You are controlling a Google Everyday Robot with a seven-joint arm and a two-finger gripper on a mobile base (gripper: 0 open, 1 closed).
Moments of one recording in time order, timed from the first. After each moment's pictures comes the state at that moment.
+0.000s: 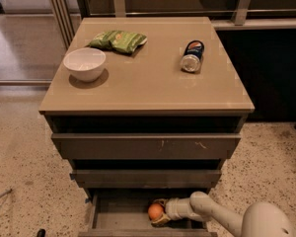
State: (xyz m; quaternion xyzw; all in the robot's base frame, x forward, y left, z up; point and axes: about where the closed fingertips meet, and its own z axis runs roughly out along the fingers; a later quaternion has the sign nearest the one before) arm 0.520 -0.045 0.129 -0.59 0.67 0.26 0.37
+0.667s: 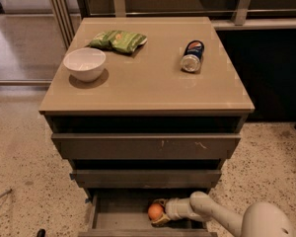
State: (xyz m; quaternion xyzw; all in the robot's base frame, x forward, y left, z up) arm 0.520 -0.044 0.129 -0.59 0.67 0.26 0.37
